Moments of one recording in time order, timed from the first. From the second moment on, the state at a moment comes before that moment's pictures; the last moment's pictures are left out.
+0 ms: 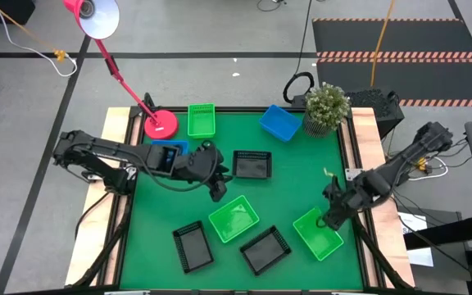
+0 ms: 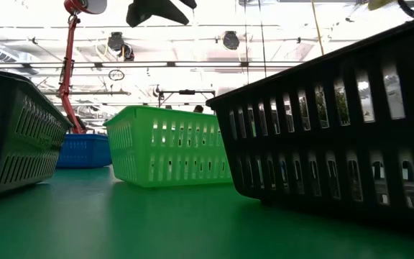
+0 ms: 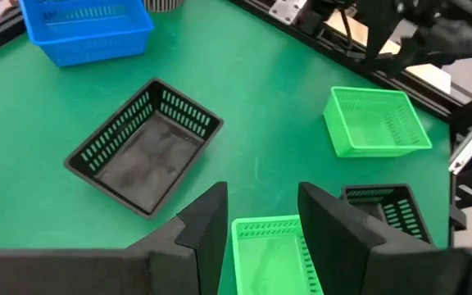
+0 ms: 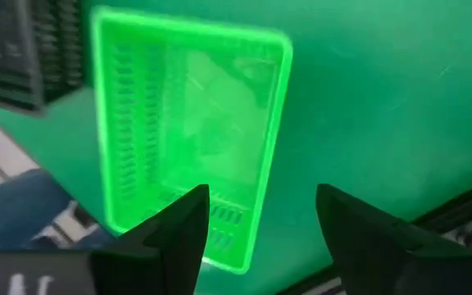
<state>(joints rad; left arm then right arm) -0.16 1.45 1.34 -0.58 -0.26 -0.60 0.63 0.90 0.69 -1.02 -0.13 1.50</state>
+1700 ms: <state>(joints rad) 0.08 1.45 1.61 -0.77 -0.18 -0.36 -0.08 1.38 1.30 -1.05 -0.17 1.03</state>
